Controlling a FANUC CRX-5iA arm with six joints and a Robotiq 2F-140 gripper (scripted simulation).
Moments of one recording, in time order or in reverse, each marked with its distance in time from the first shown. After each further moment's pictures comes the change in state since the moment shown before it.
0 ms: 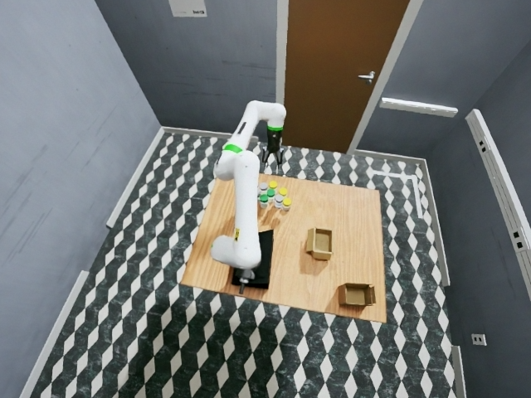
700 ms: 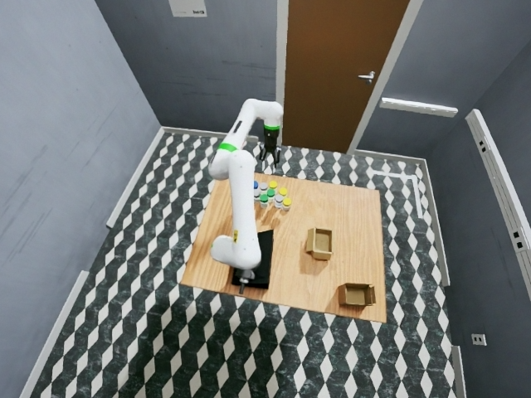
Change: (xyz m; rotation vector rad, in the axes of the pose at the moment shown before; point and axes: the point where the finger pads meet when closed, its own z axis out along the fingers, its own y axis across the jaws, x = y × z) arm 0.006 0.018 -0.012 -0.005 -0.049 0.243
